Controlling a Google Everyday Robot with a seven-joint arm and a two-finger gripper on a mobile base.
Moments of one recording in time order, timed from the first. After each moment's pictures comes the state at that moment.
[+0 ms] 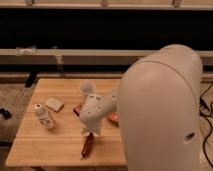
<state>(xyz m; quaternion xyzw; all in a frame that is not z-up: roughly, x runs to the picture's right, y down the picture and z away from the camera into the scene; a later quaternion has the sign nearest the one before) -0.065 0.237 0.782 -0.25 0.20 0.70 0.64</state>
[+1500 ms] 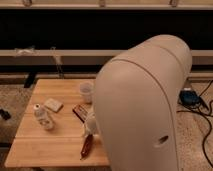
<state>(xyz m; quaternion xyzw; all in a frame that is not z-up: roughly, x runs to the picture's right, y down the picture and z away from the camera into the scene) -0.082 0.245 0.782 -0.30 0.11 0.64 0.70</state>
